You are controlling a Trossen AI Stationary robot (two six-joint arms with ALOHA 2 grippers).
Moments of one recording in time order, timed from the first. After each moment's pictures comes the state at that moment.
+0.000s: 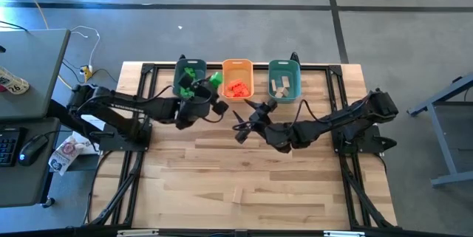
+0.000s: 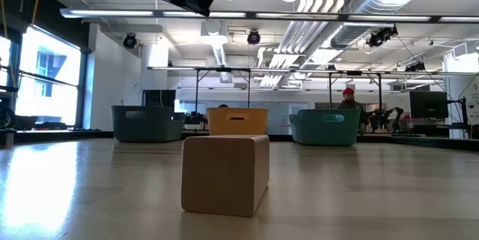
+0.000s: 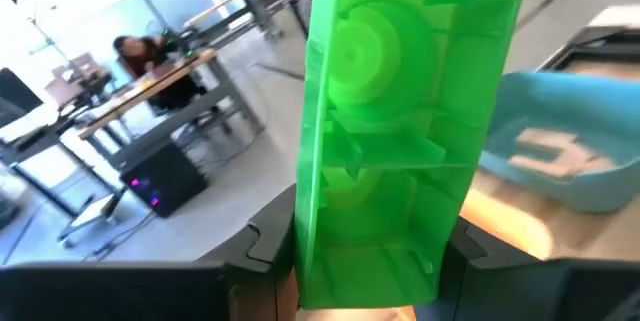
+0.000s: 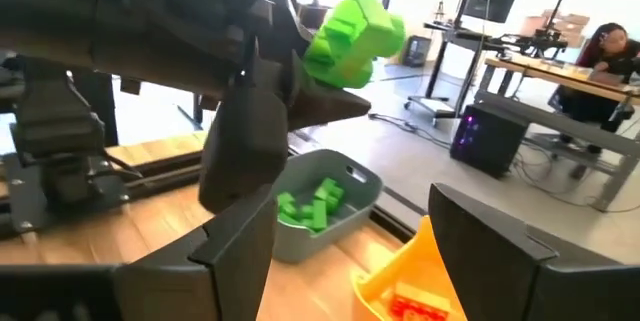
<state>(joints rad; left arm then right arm) 0.05 1.38 1.01 -0.08 -1.16 0.03 0.27 1.64 1.13 0.38 1.02 -0.01</state>
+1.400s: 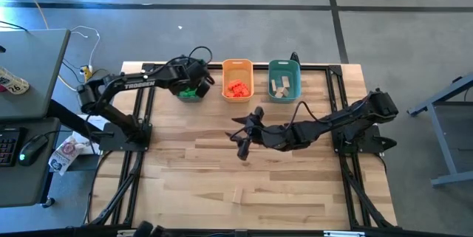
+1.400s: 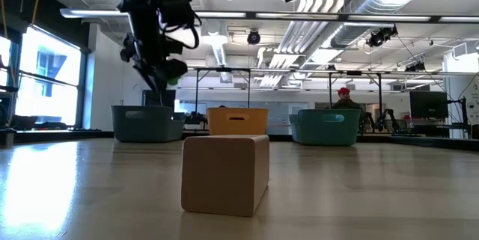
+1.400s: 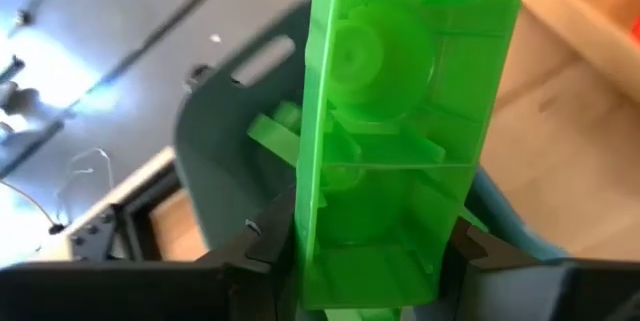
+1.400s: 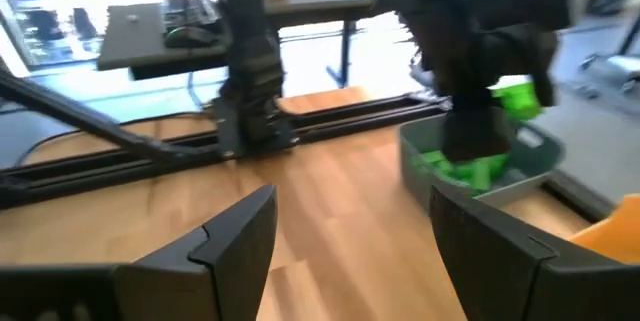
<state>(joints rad) 0.63 1.48 1.01 -0.69 -0.60 -0.29 0.28 1.64 1.13 0.26 0.62 0.16</state>
